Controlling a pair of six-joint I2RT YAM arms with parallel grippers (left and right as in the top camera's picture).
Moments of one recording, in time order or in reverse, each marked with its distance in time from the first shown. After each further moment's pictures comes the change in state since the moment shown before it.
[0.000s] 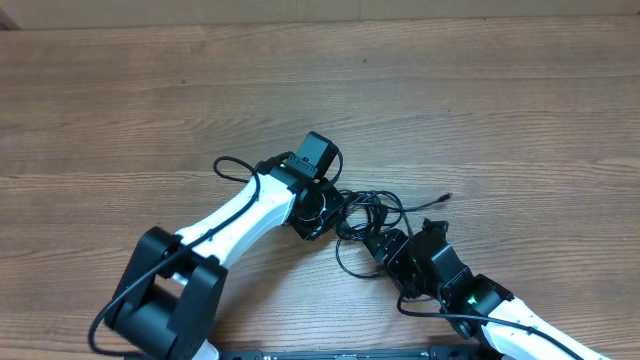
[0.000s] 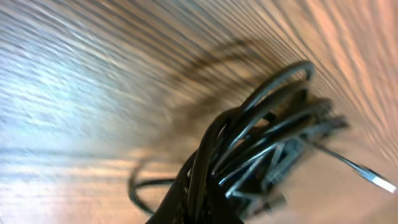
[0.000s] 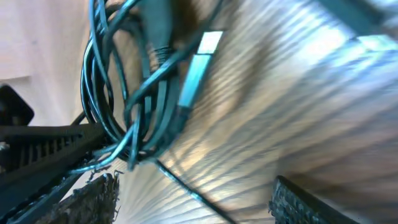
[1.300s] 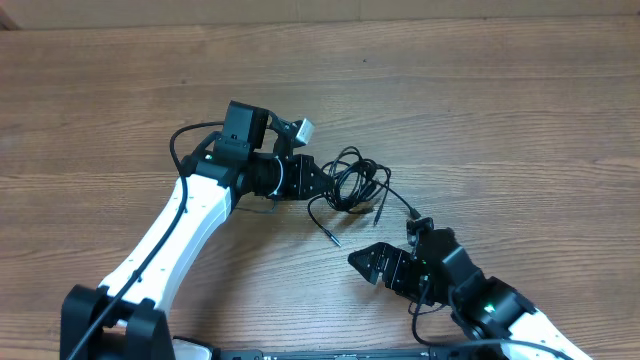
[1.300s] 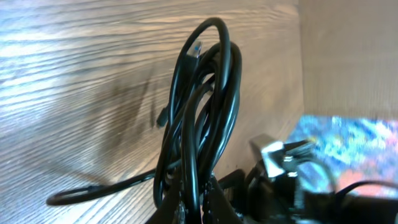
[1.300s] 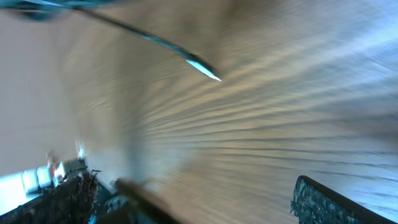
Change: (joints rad) left arm 0.260 -0.219 -0.005 0.059 0.474 0.922; right arm 0.000 -0.210 0.092 -0.274 -0.222 -0.367
